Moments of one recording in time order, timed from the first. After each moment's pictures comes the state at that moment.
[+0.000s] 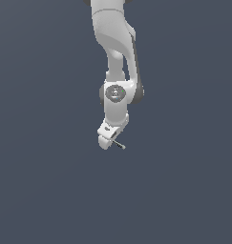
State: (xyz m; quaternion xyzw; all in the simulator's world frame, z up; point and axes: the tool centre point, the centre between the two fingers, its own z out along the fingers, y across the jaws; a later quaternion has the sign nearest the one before) arm -0.029 0.000 0.061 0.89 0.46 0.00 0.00
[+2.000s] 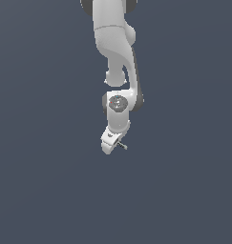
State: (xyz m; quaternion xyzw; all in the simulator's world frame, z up) arm -0.024 0.009 0.020 0.88 0.47 0.00 0.00
